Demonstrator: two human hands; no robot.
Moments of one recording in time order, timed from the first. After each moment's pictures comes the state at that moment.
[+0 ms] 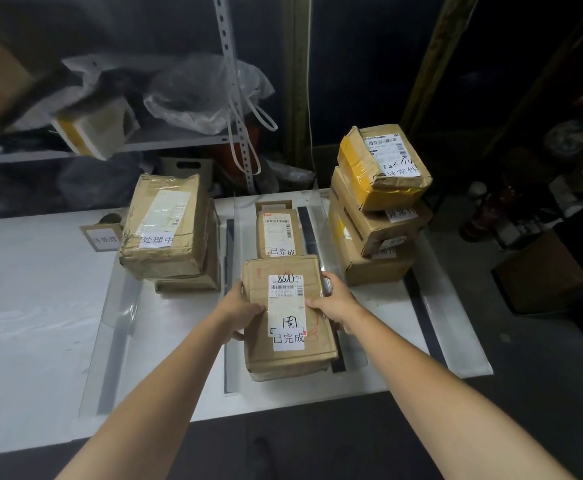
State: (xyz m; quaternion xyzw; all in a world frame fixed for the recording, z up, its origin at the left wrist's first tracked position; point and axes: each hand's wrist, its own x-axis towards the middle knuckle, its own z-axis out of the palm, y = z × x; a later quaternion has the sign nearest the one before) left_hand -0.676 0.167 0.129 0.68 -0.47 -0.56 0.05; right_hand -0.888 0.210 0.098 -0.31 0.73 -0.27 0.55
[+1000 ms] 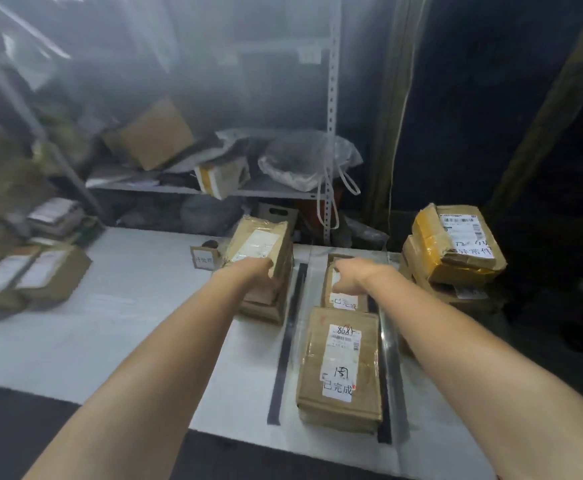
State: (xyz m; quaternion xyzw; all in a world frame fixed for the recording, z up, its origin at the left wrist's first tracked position) left_hand -0.614 0.124 0.292 0.68 -0.69 -0.23 -0.10; right_hand -0.832 0.106 0.274 -0.73 0.63 0.15 0.22
